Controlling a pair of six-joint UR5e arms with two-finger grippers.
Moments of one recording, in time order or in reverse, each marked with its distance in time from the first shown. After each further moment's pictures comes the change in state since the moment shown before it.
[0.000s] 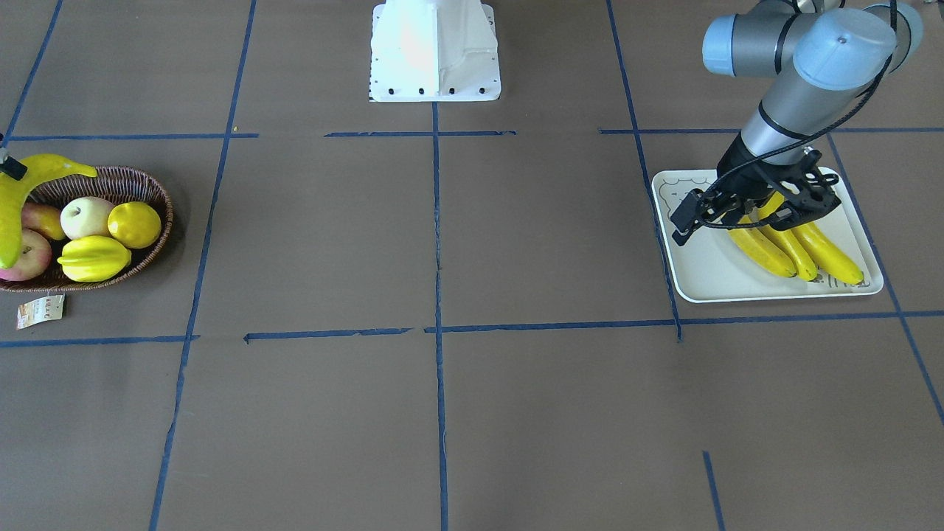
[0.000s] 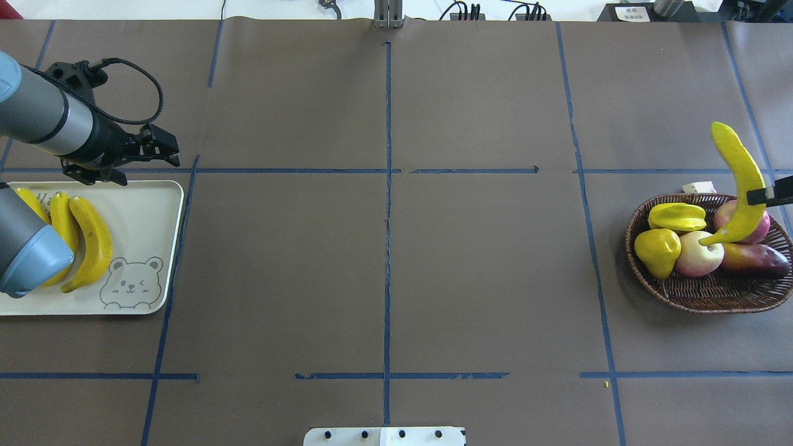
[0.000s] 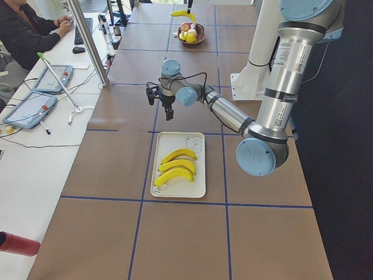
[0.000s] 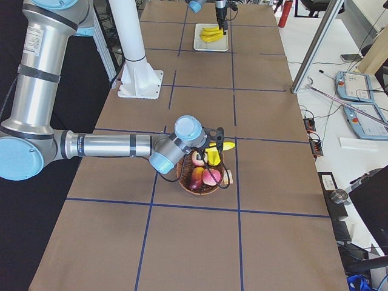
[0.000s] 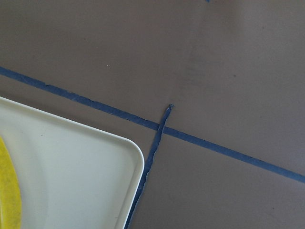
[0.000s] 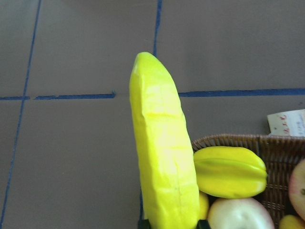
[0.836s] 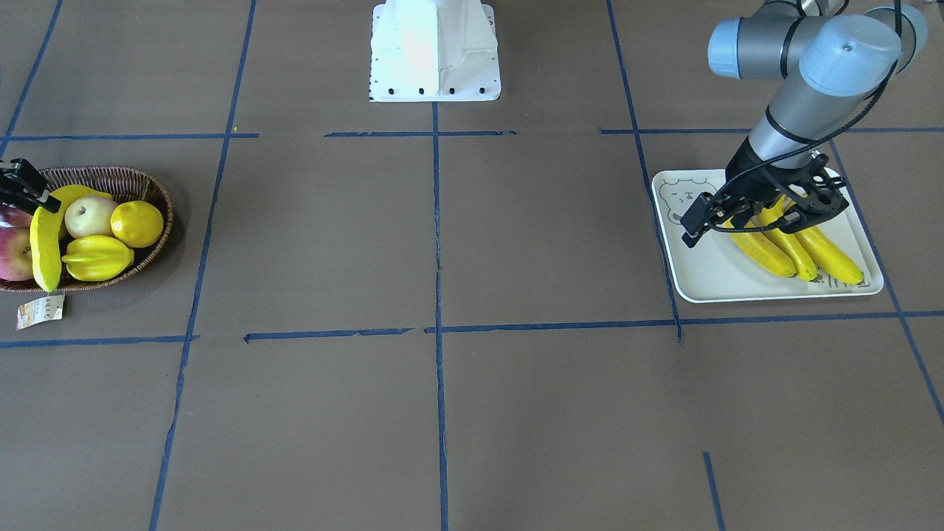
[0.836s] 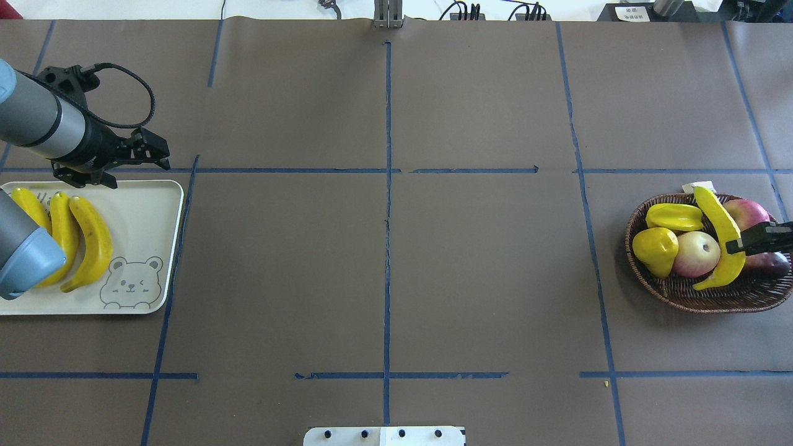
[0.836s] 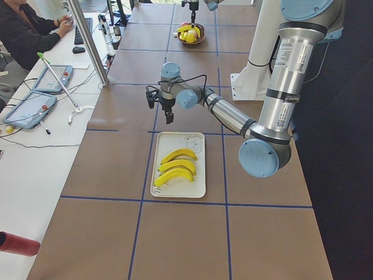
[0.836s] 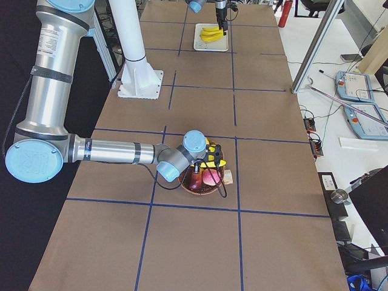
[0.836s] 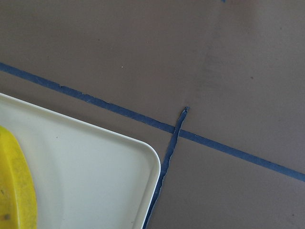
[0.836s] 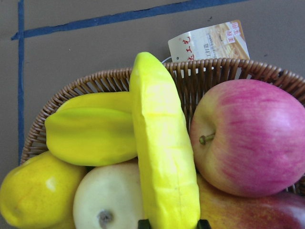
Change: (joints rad) left arm -0.011 0.043 0.005 0.005 0.006 0.023; right arm -0.130 -0.068 -0.191 0.017 -0.131 -0.016
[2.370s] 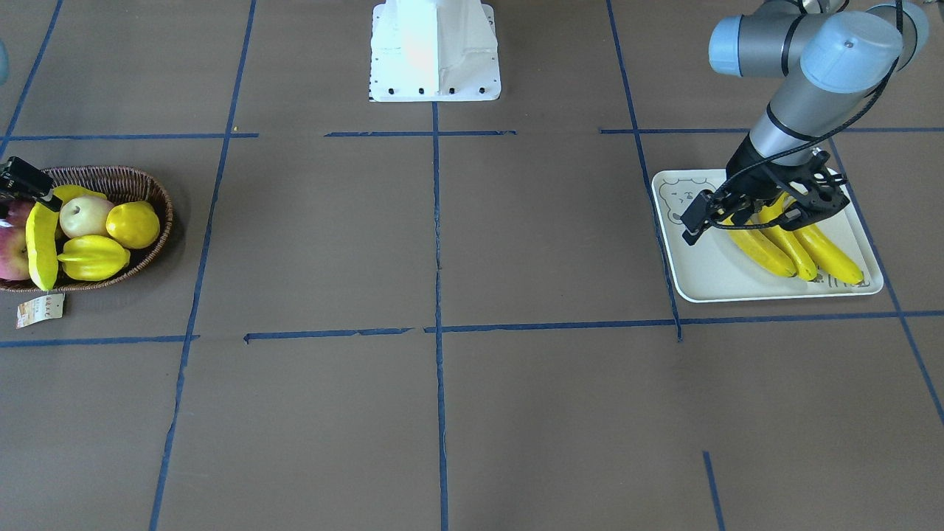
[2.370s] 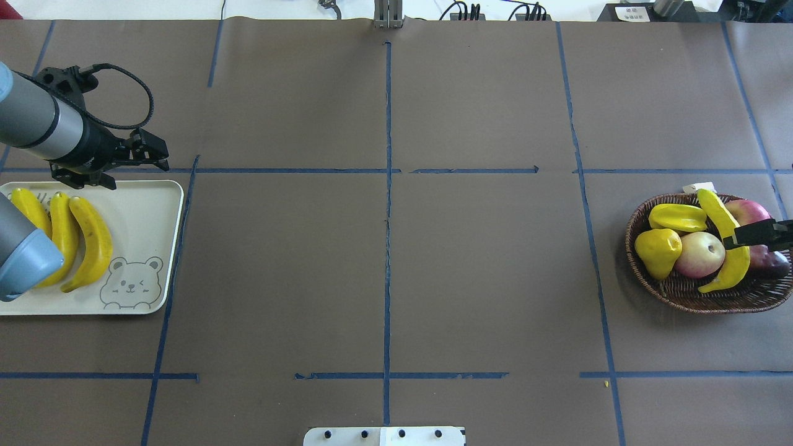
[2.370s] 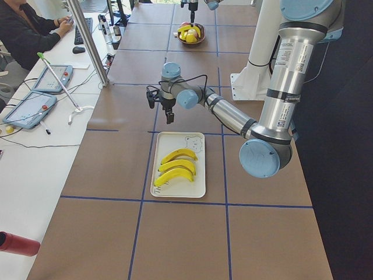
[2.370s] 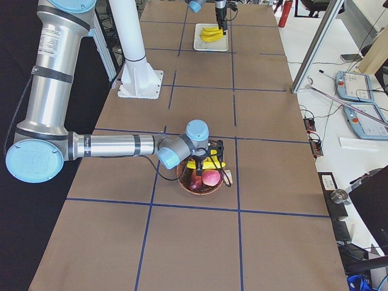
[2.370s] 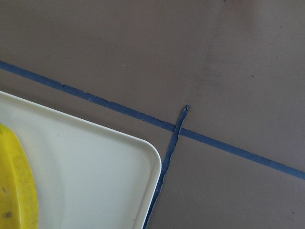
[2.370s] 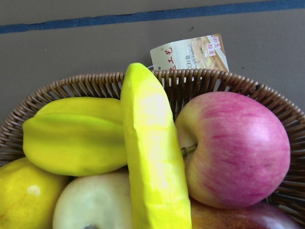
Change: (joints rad) left arm -0.001 0.005 -0.008 0.001 -0.003 0.001; right arm -0.027 -0.005 0.015 -0.072 -0.080 -0.058
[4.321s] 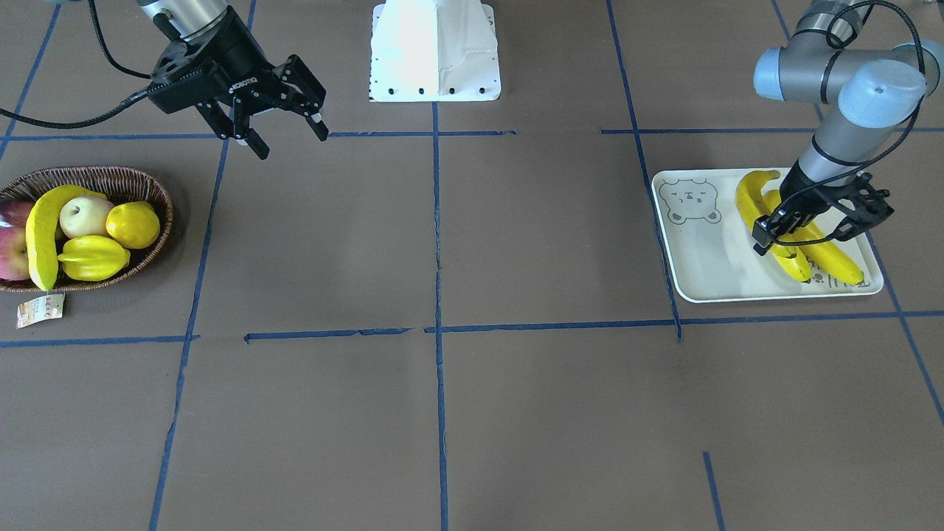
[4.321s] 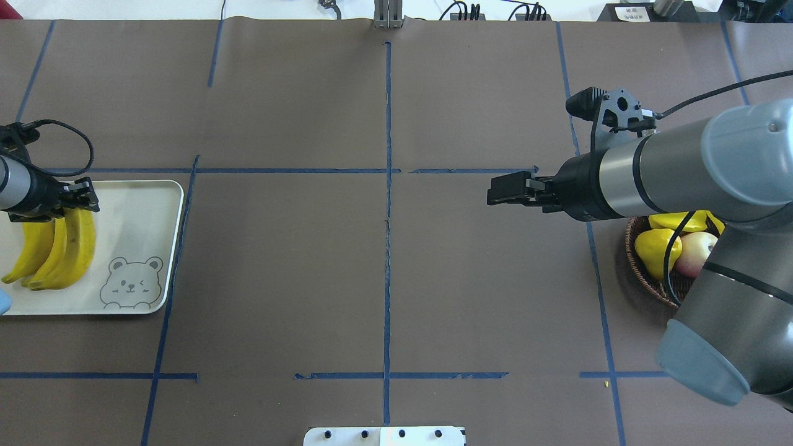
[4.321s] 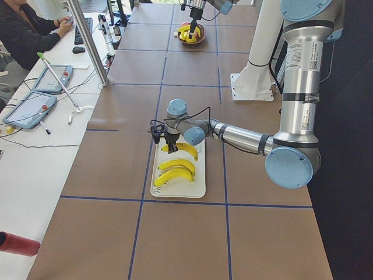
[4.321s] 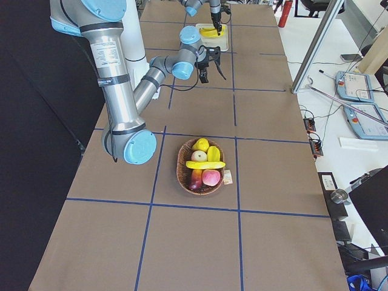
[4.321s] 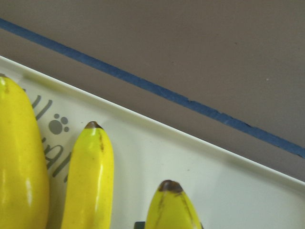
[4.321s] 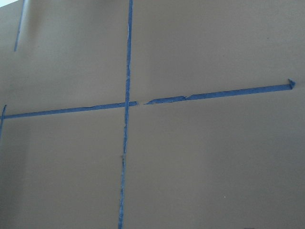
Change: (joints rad) left arm 0.011 0.211 0.165 -0.308 0.093 -0.031; right arm -0.401 0.503 0.496 -0.549 -0.405 0.467
